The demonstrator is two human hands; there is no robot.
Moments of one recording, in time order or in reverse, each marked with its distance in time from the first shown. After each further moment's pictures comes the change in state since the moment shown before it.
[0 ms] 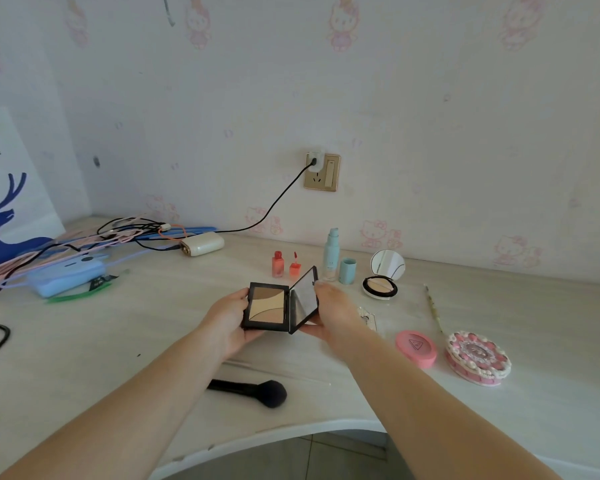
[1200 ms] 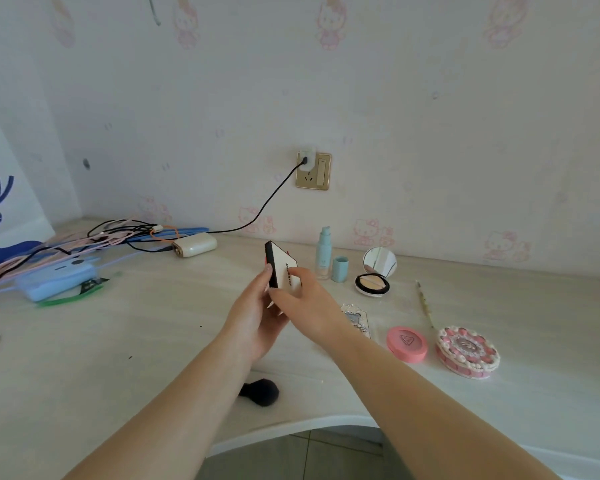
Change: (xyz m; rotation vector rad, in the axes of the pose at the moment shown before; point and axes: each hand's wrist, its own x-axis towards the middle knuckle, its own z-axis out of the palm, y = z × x) left_hand -0.015 -0.011 0.036 -0.343 -0.352 0.041; right_hand -0.026 -0.007 0.008 -0.669 -0.056 -0.355
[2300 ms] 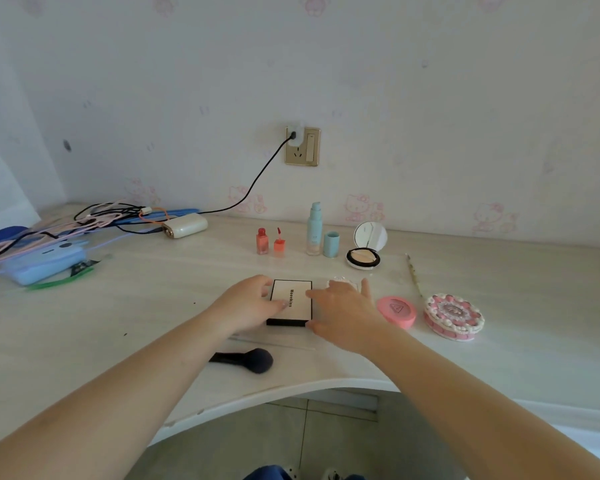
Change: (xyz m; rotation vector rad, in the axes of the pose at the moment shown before) left_hand -0.007 0.002 -0.017 1.575 0.018 0.091; right_hand -0.023 0.057 -0.033 -0.997 -0.113 -0.113
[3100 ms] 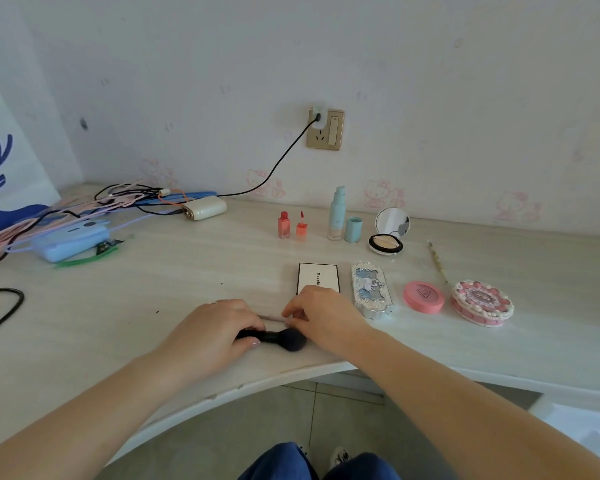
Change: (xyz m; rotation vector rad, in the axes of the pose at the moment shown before) left_hand -0.074 -0.078 -0.025 0.448 0.060 0.410; right_hand 0.002 -0.067 0.019 0.279 0.044 -0.200
